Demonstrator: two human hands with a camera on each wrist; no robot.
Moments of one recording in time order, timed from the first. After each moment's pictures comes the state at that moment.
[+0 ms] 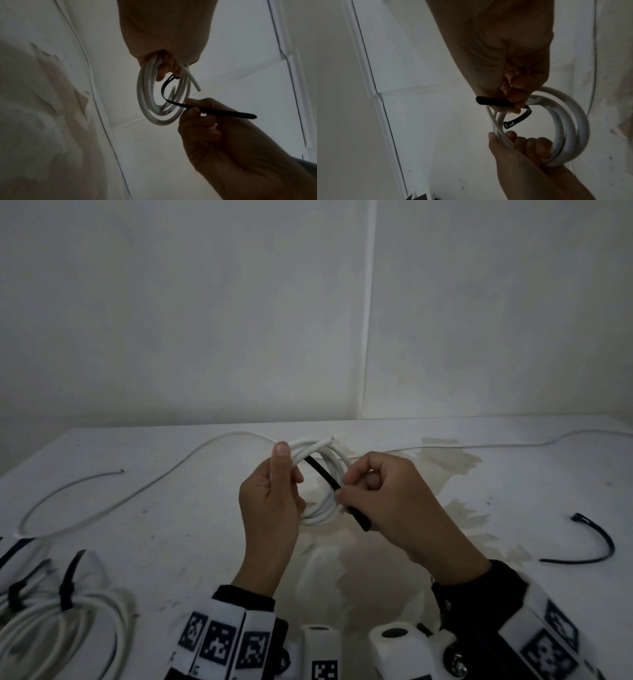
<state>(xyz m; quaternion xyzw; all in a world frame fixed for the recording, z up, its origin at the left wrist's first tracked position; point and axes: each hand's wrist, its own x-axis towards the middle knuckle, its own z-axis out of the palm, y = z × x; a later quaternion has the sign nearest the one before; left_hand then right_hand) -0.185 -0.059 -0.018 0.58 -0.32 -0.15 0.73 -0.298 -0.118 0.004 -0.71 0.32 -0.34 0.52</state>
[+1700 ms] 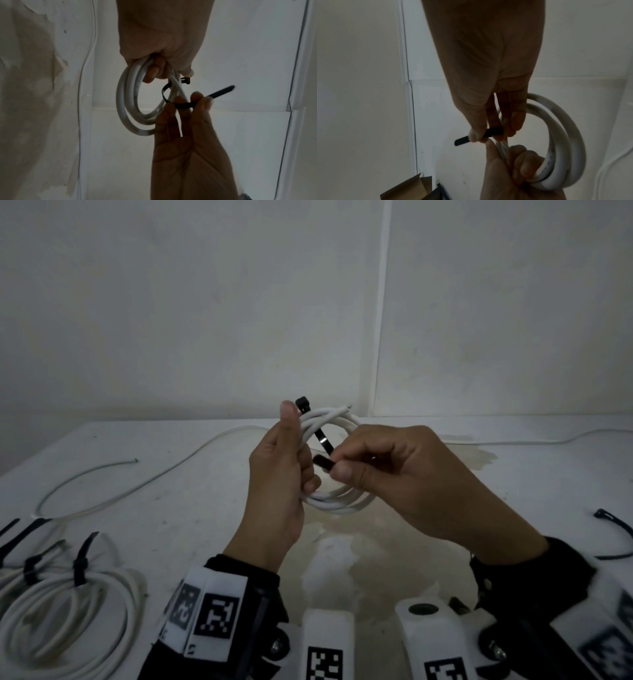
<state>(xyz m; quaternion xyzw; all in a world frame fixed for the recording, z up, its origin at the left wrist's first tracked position) -0.185 -0.050 0.007 0.46 -0.29 -0.31 0.78 -0.310 -0.099 0.032 -0.83 0.08 -0.33 0.45</state>
